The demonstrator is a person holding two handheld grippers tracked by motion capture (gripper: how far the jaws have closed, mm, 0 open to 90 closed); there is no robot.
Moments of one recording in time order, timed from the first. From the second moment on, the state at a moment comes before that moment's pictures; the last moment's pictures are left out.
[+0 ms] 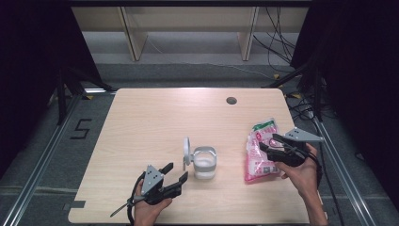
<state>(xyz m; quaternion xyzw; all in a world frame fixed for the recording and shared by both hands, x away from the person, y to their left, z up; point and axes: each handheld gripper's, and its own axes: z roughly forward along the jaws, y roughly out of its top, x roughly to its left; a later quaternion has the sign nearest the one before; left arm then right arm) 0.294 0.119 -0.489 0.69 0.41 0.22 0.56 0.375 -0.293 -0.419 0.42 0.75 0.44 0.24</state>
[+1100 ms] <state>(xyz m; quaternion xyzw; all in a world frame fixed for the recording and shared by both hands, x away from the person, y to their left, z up) 0.311 0.136 -0.465 0.67 0.40 0.25 0.58 0.337 -0.240 -0.447 0.38 0.80 0.43 0.18</state>
